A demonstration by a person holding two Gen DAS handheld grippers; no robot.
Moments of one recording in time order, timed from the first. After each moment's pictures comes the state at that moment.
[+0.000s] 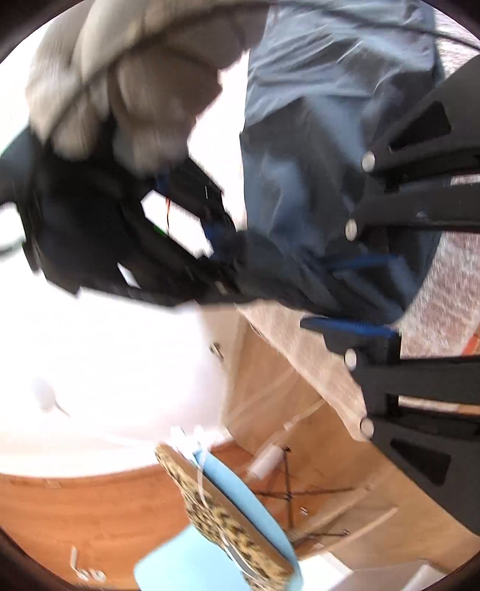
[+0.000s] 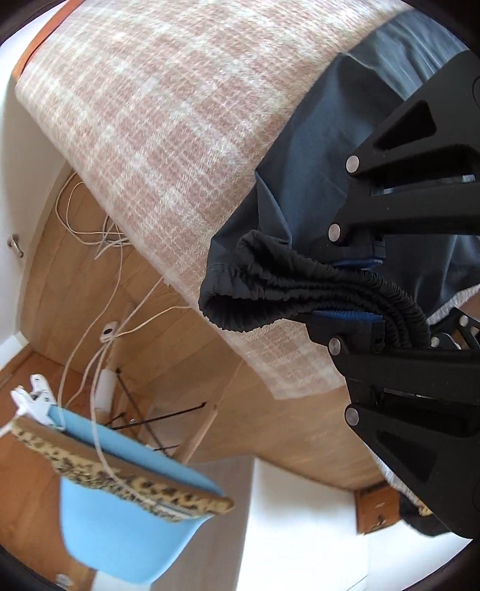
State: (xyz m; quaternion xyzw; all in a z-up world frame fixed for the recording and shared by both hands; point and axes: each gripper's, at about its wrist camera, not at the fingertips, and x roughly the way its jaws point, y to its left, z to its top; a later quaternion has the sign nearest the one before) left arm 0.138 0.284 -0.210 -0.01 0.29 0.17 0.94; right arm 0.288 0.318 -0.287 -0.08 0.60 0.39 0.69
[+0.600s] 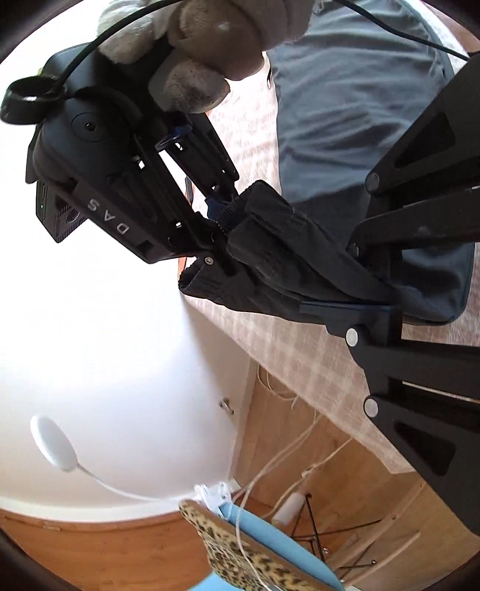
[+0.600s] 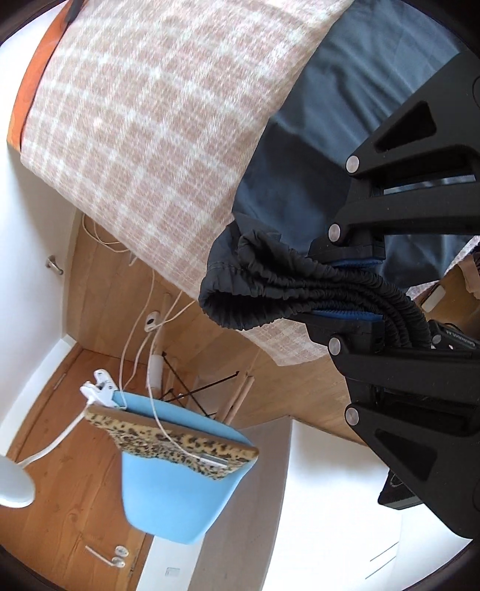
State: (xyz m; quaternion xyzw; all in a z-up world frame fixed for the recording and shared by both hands) left arm 0.151 0.262 -0.159 -0.01 0.30 0.03 0.95; right arm 0.281 0.233 -0.235 0.01 0.57 0.40 0.72
